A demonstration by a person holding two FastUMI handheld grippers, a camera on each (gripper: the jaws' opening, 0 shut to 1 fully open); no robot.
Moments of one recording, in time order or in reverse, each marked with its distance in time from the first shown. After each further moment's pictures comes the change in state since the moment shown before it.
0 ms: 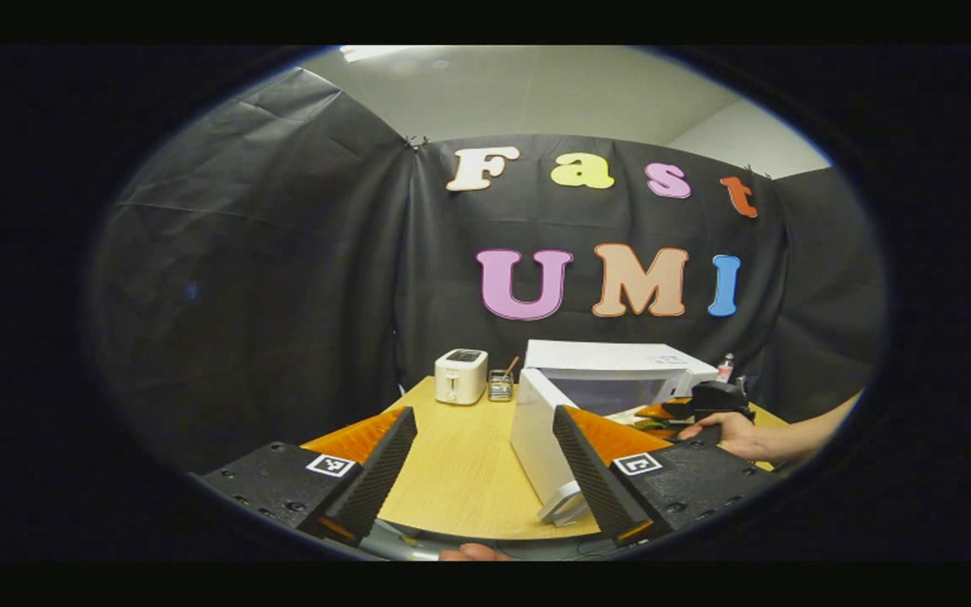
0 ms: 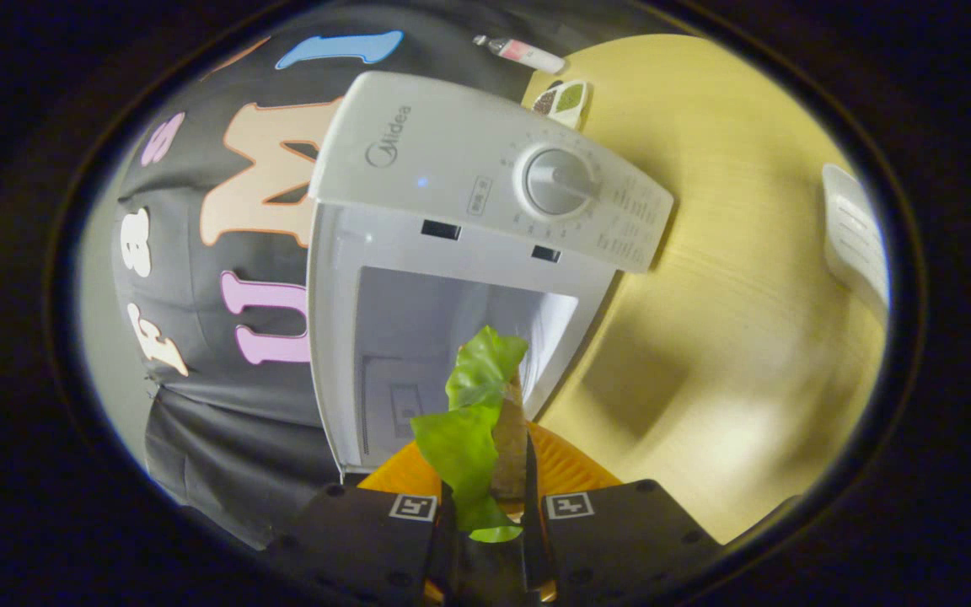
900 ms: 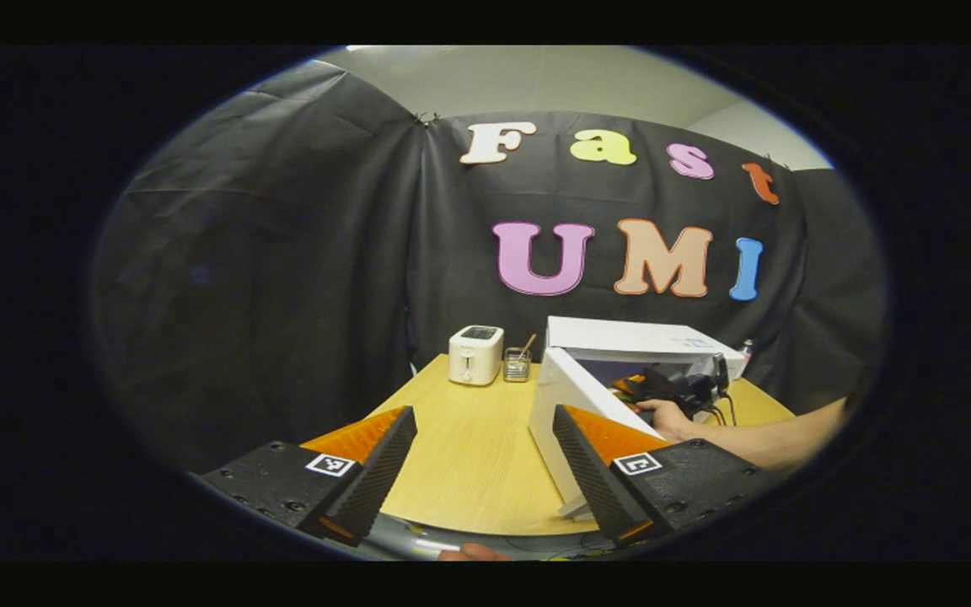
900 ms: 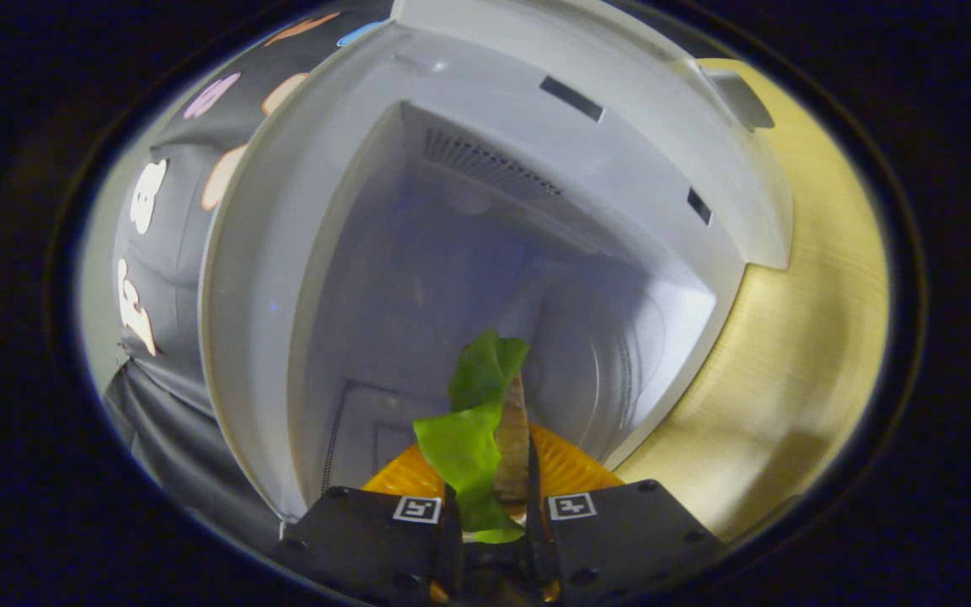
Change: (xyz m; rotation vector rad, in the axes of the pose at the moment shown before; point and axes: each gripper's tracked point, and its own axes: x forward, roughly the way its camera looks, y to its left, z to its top) left arm 0.030 0.025 -0.026 -0.012 0.118 0.033; right arm 0.112 0.038 -0.014 -0.162 -0.223 0.029
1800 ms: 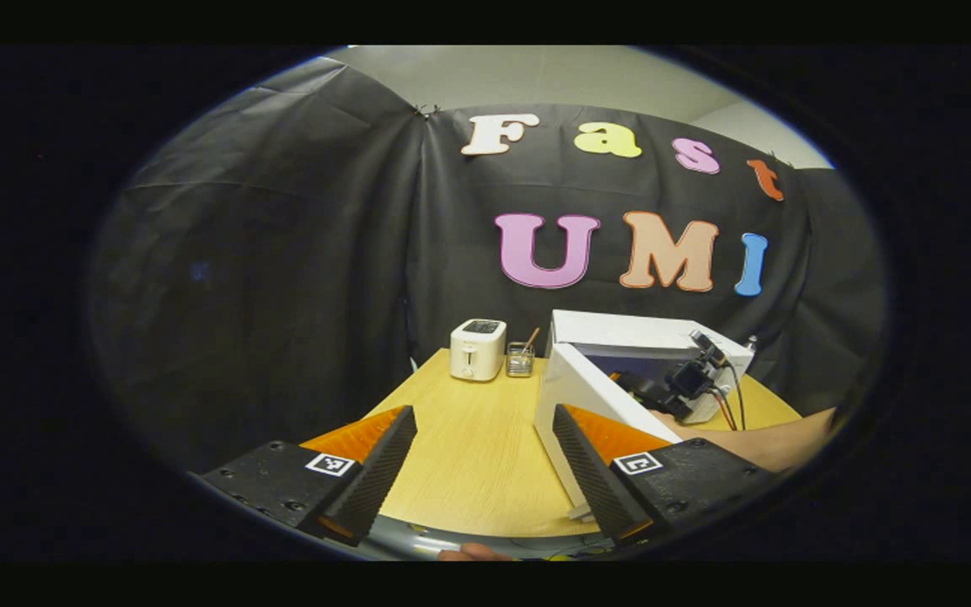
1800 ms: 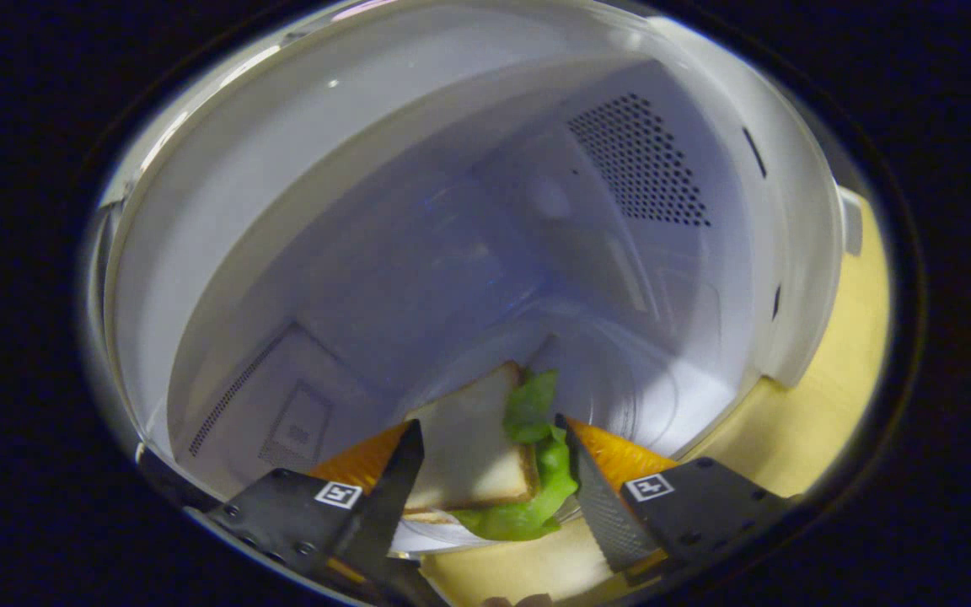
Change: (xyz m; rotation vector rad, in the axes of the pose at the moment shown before) left arm 0.017 0.010 -0.005 -0.002 0.025 0.003; right arm 0.030 -0.019 0.014 -0.535 -0.141 -0.138
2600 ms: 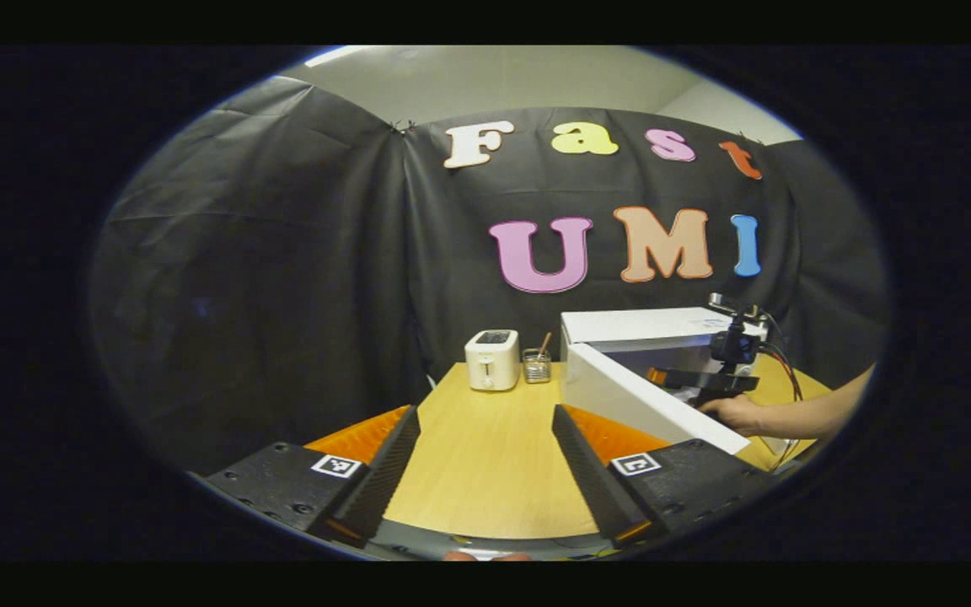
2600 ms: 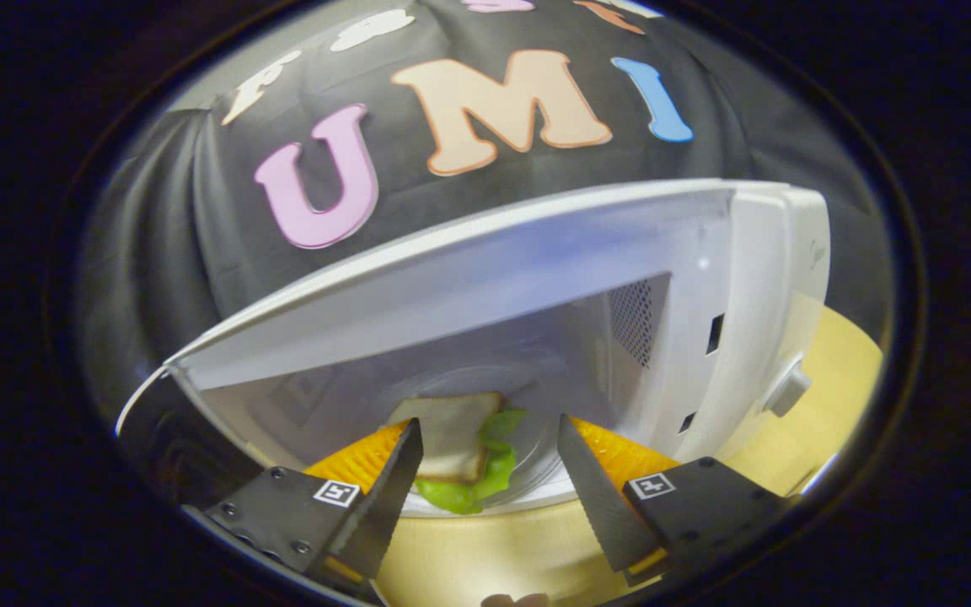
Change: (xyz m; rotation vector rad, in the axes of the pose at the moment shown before) left arm -0.009 0.019 0.000 0.124 -0.036 0.016; right arm -0.077 -0.002 0.041 -0.365 -0.070 0.122
